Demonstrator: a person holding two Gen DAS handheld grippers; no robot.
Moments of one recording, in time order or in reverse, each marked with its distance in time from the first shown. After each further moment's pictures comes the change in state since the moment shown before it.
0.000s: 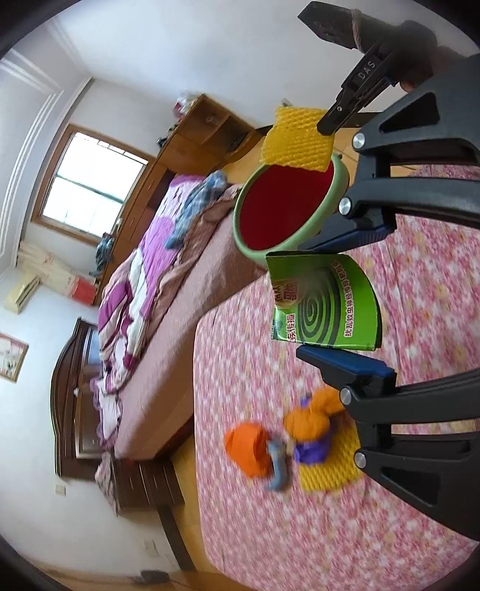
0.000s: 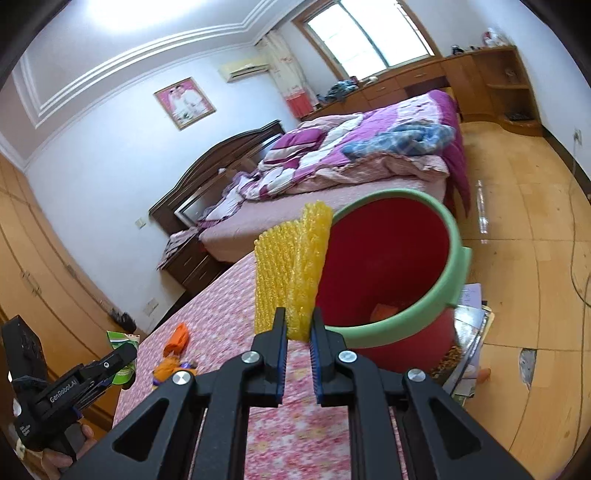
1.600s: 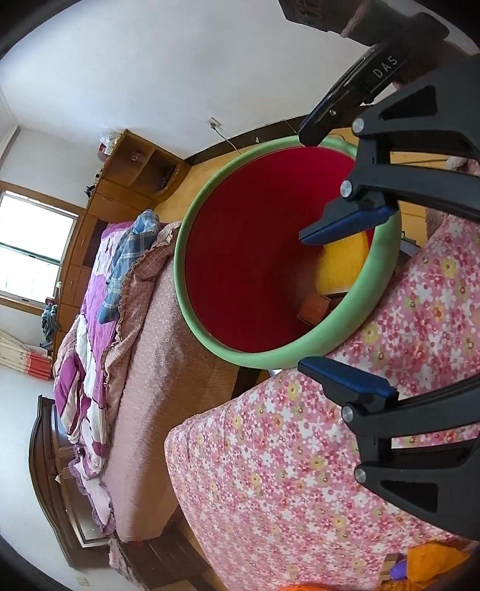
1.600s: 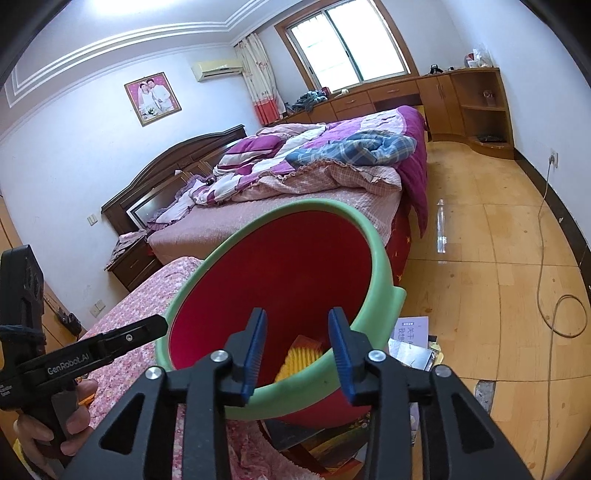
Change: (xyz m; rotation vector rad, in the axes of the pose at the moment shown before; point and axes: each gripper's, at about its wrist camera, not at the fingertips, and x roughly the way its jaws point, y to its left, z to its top) left arm 0.169 -0.087 0.005 0.212 0.204 -0.140; right arm 0.057 -0.074 0.022 -0.071 -0.037 -0.182
